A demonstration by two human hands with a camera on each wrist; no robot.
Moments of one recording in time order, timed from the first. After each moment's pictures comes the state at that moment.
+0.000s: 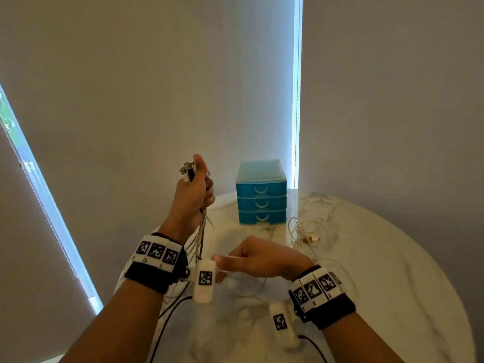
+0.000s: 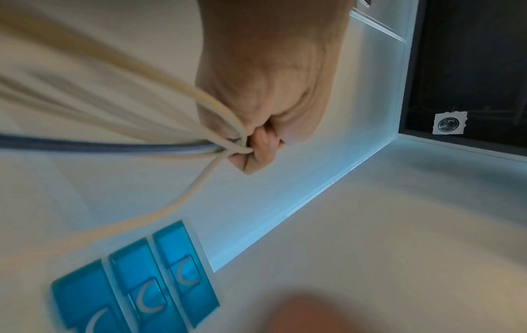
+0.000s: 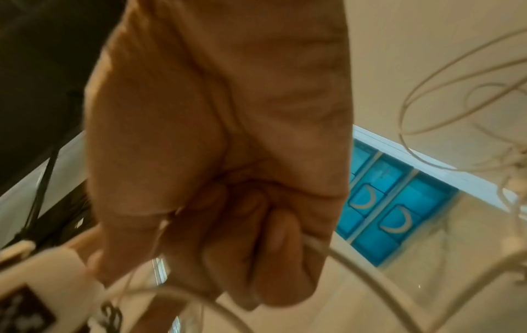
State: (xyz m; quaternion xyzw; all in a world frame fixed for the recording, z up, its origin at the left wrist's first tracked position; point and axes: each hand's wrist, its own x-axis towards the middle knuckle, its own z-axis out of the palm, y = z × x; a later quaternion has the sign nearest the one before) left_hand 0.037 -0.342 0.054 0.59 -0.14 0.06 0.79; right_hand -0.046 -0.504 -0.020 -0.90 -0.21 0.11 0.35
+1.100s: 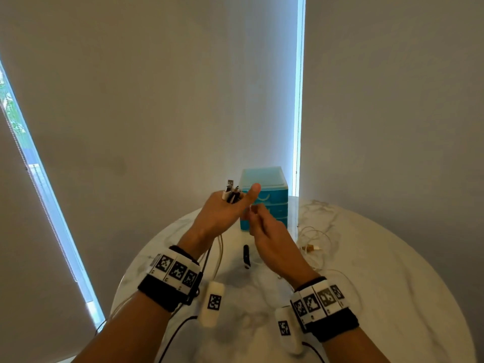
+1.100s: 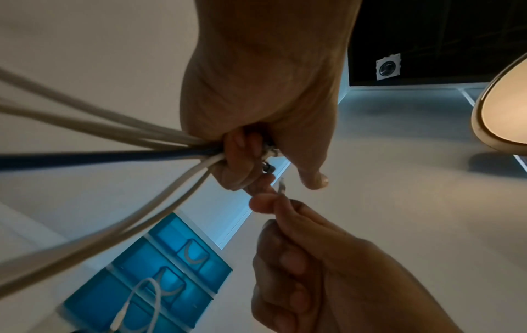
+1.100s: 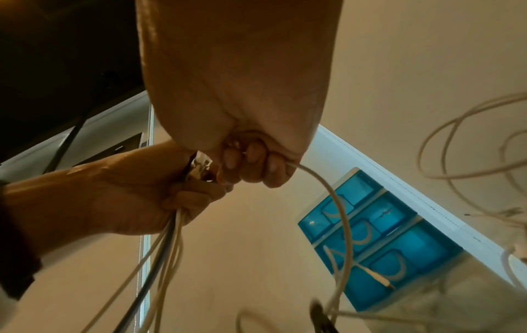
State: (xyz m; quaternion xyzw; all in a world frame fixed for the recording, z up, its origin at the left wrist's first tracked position) left_hand 0.001 -0.369 0.050 0.81 -0.23 0.07 0.54; right_hand -0.042 -0.509 -0.020 -0.81 -0.14 -0.26 0.51
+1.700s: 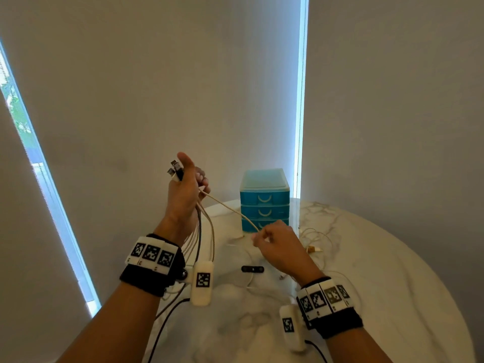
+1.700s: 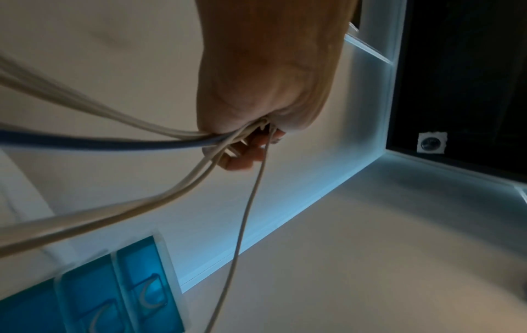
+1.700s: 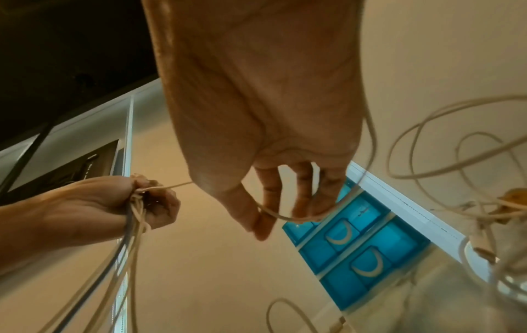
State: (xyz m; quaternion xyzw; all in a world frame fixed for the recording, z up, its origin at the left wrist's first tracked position) left_hand 0.030 -0.327 0.075 0.57 -0.12 0.16 0.80; right_hand -0.021 -0.535 -0.041 -0.91 -0.03 -0.18 0.38
